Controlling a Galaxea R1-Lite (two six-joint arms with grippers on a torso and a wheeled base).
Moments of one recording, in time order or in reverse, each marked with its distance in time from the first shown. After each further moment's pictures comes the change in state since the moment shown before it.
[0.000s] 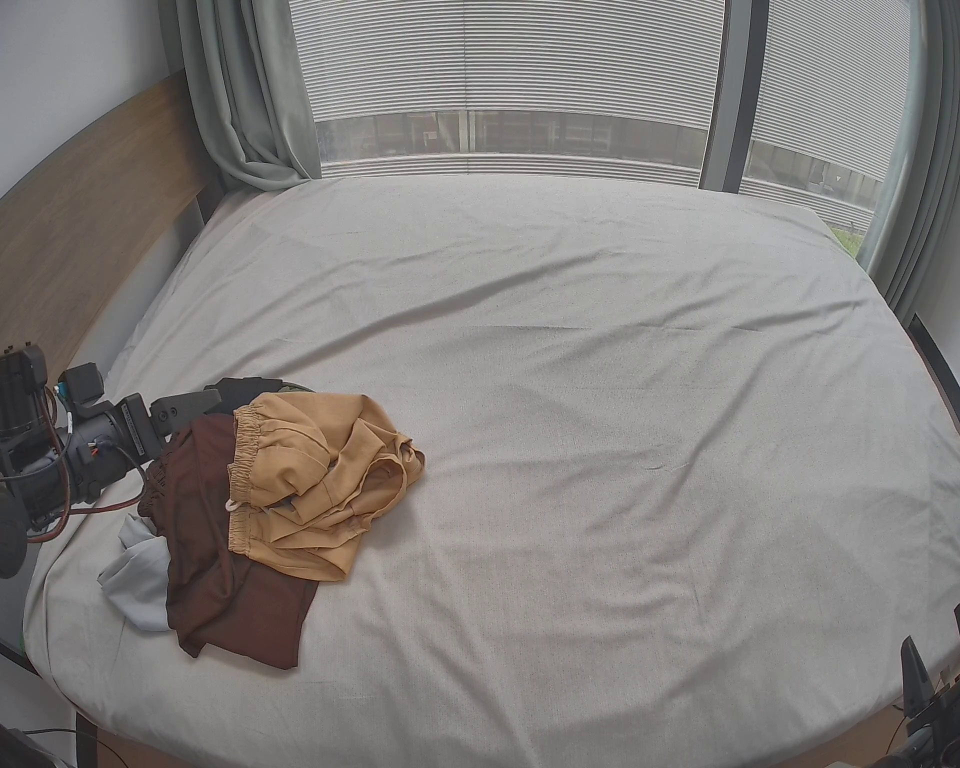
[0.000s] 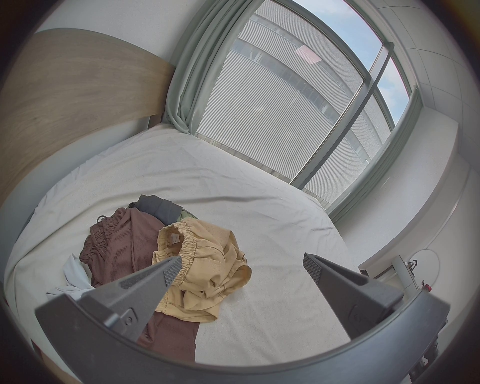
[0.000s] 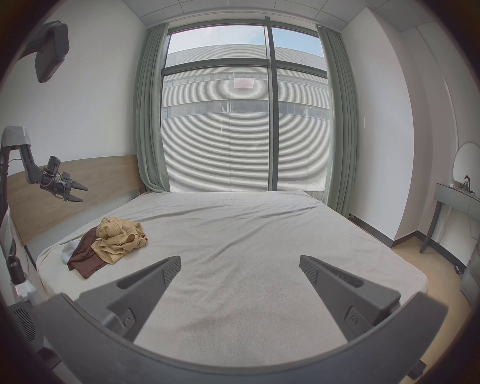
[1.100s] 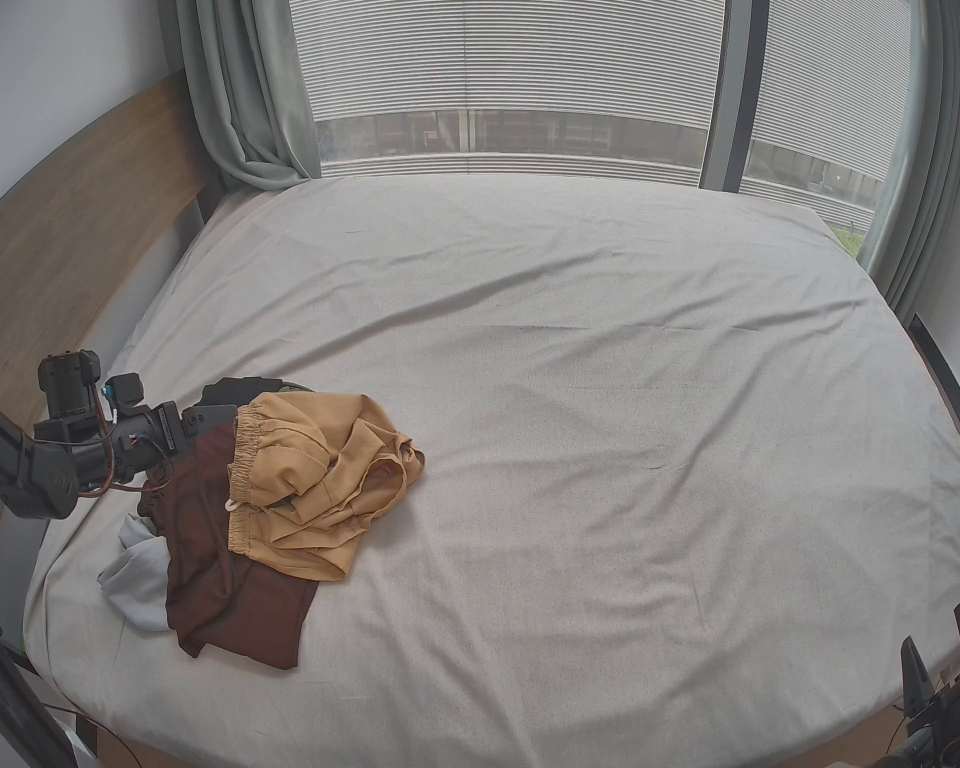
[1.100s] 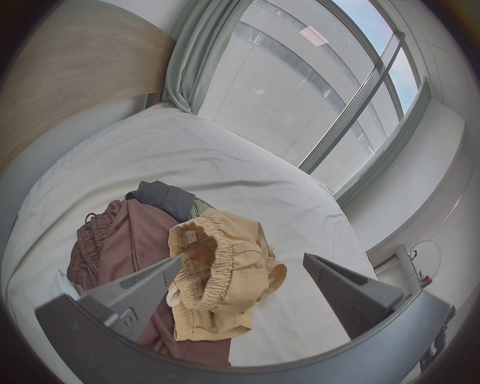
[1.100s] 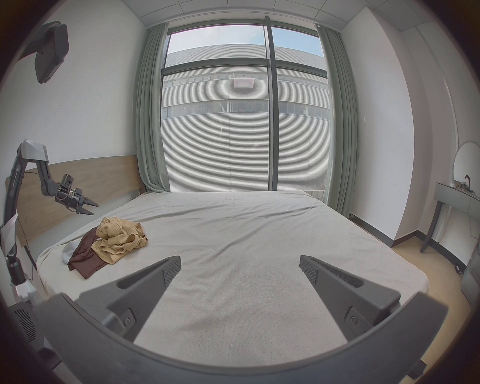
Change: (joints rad) left arm 0.101 0.372 -0.226 -0.007 -0.130 0.114; right arm 0.001 0.000 0.000 0.000 0.000 0.002
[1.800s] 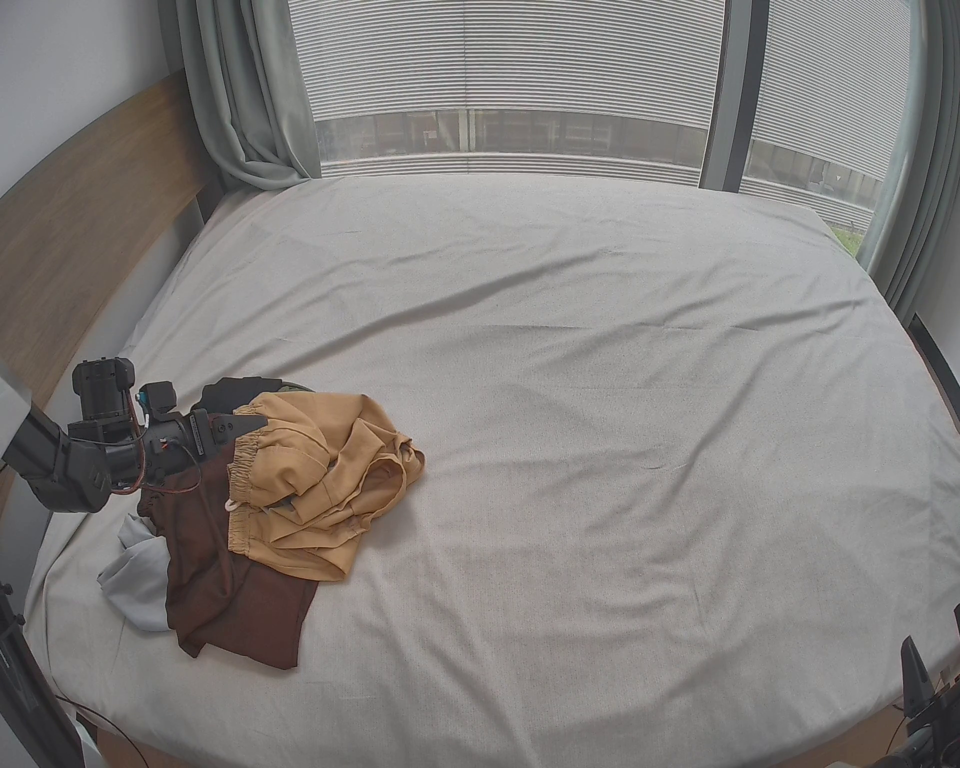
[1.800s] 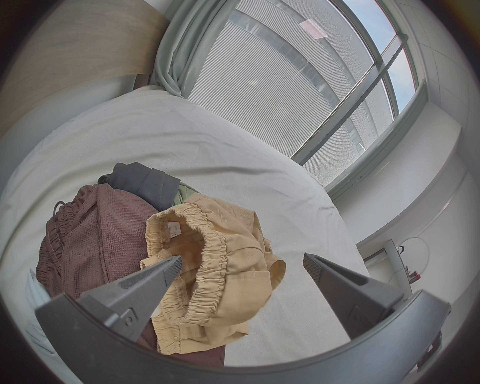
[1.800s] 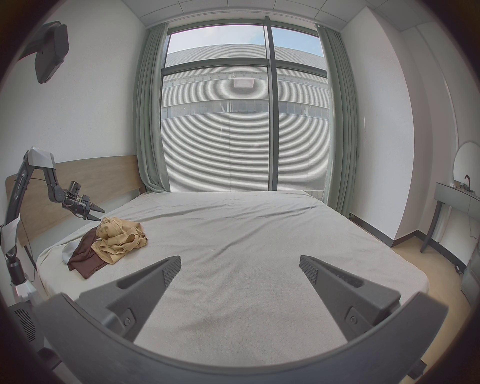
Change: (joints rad) left arm -0.039 0.147 -0.101 -0.001 -0.056 -0.004; right arm 0.000 0.000 0.000 0.000 0.000 0.000
